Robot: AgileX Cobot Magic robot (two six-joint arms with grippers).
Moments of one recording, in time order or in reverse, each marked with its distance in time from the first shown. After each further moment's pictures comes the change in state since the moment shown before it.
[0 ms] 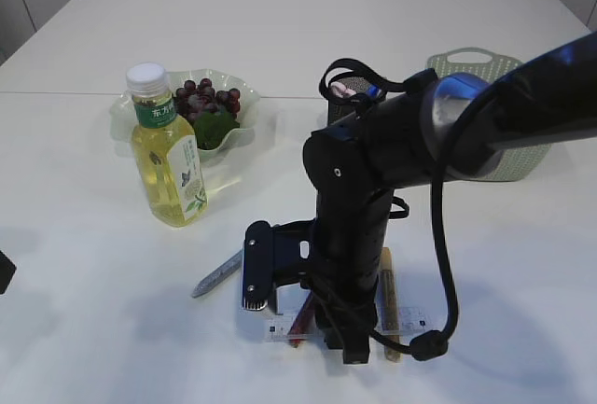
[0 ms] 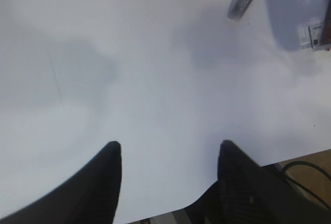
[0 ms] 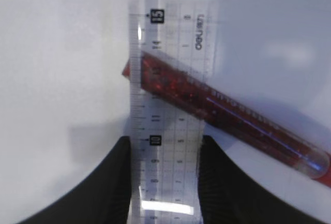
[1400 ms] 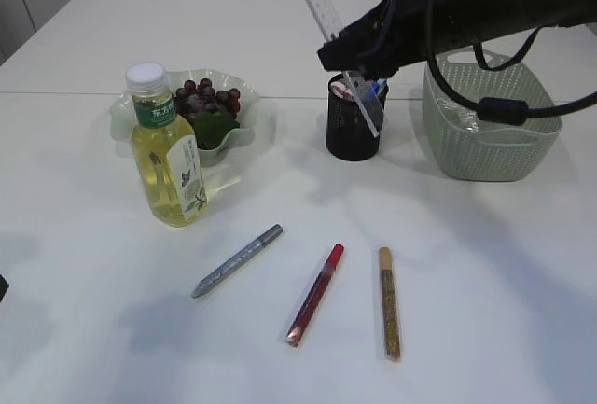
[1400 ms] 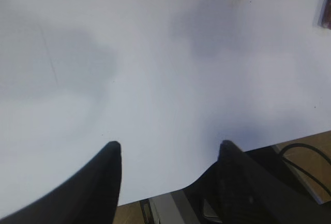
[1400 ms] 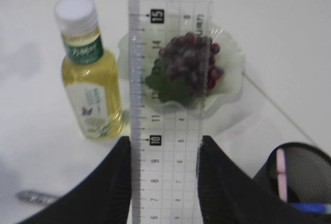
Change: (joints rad) left arm 0.000 0.000 0.000 -0.001 0.055 0.000; right arm -0.438 -0.346 -0.009 1.168 -0.240 -0.628
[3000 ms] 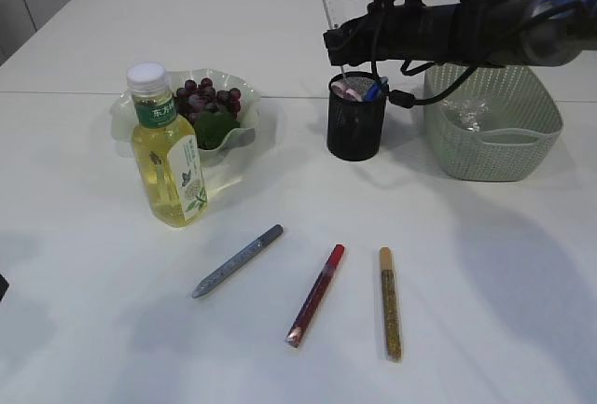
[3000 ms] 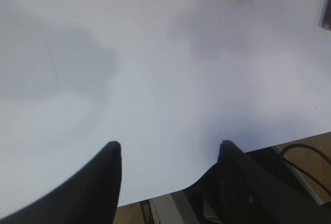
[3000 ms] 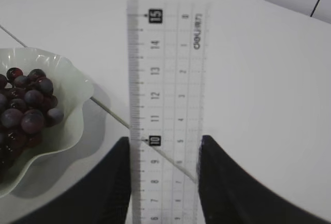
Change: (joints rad) left arm 0.000 0.000 0.000 0.000 0.000 0.000; right arm -0.055 0.578 -0.496 0.587 -0.238 -0.493
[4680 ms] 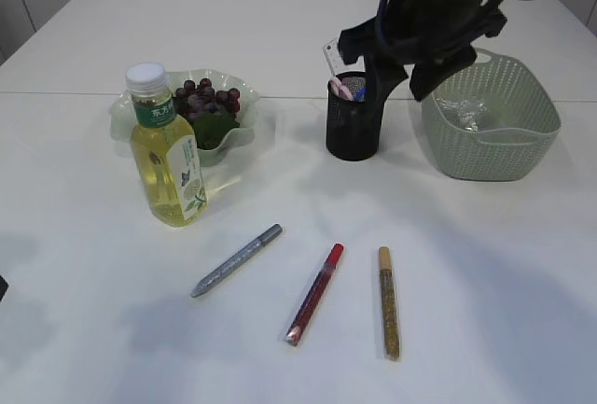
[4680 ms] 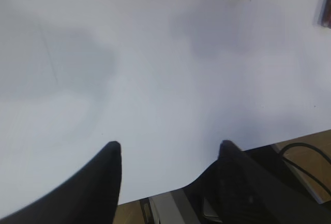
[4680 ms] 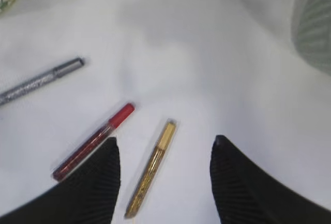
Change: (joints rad) left arm 0.000 0.000 0.000 0.000 0.000 0.000; right arm 0.242 -0.421 0.046 -1.809 0.839 2.173
